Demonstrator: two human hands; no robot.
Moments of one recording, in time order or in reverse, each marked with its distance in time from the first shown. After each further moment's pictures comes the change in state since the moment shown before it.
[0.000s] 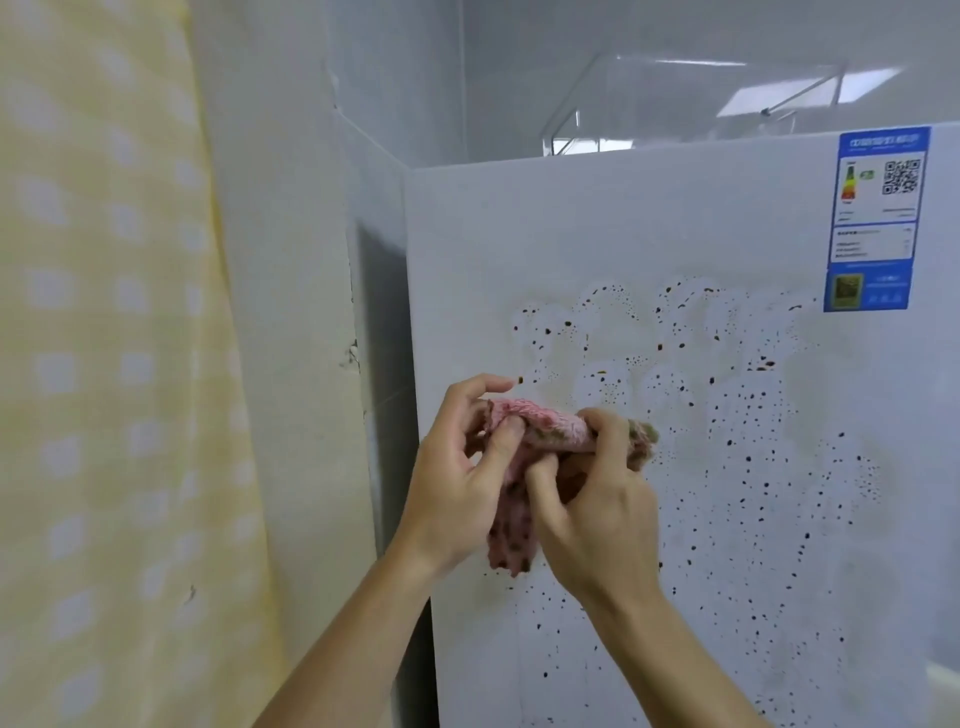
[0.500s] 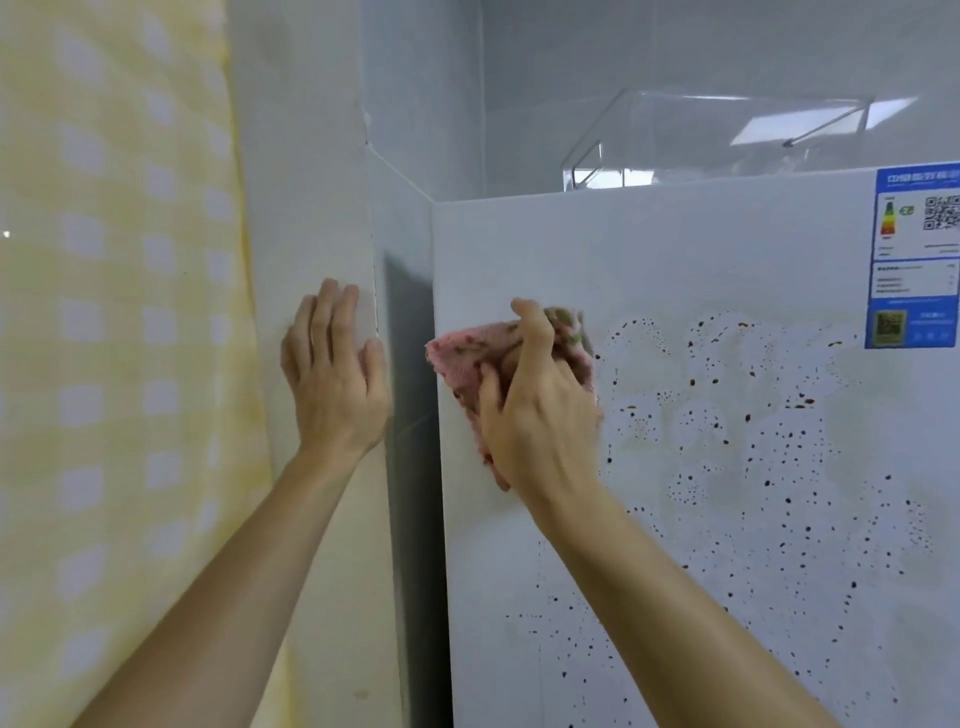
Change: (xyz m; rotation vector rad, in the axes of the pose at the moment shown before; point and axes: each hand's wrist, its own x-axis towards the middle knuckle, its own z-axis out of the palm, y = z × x) left_hand 0.116 -0.056 -0.126 1.051 0.458 0.288; right_hand 0.090 -0.047 0.070 -0.115 0.157 -0.357
